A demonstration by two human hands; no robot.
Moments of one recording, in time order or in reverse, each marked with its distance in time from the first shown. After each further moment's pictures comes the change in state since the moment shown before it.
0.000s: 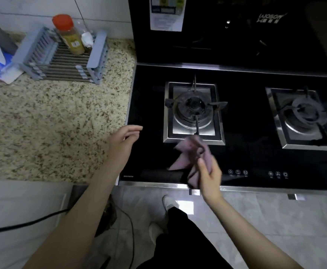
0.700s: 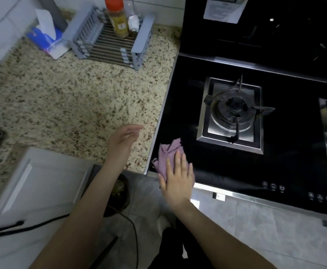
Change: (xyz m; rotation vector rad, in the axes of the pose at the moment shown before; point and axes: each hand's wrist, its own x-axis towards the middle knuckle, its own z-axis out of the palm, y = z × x) left_hand -0.021 -0.034 -0.084 -0.083 0.200 -0.031; right_hand -0.062 0.025 0.137 -1.337 -0.427 -0.417
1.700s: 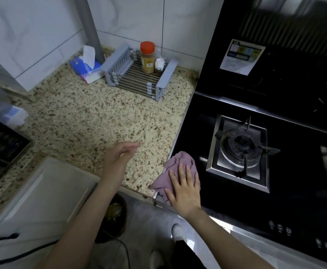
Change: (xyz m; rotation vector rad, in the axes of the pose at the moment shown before) left_hand -0.012 0.024 -0.047 -0.131 0.116 0.164; right_hand 0.049 0.014 -0.009 -0.101 -0.164 -0.224
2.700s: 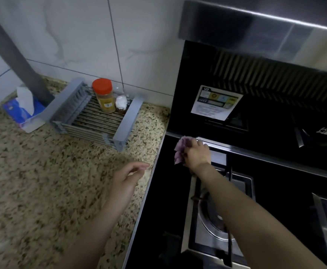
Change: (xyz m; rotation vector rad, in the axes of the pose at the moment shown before) left_hand 0.180 -0.001 0.150 -0.041 -0.236 -0.247; right_hand 0.287 0.205 -0.122 -0.099 -0.035 0.130
